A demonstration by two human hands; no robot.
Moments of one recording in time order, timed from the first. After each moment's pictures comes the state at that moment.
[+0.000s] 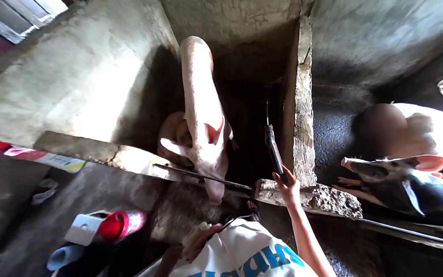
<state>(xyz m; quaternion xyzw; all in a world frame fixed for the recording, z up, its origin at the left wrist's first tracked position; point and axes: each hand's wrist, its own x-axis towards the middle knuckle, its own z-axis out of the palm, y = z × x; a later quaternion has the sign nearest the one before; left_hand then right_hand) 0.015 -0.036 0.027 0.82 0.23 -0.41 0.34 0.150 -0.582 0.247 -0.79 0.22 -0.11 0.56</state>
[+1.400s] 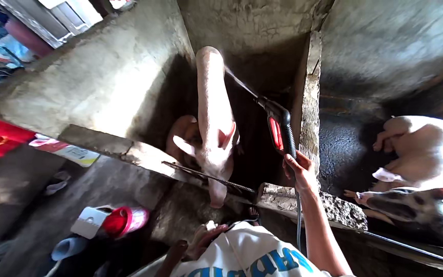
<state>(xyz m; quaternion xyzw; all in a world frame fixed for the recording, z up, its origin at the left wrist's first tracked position) 0.011 -0.055 0.014 0.84 0.23 -0.36 0.34 0.193 -0.604 0.334 -0.61 0.11 -0.09 0.78</state>
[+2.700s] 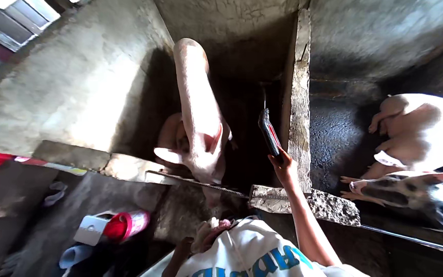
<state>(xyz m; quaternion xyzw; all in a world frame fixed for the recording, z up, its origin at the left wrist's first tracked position) 0.042 -0.117 0.029 0.85 0.19 -0.39 0.30 0.228 -0.636 0.278 -0.84 0.20 -0.07 0.49</state>
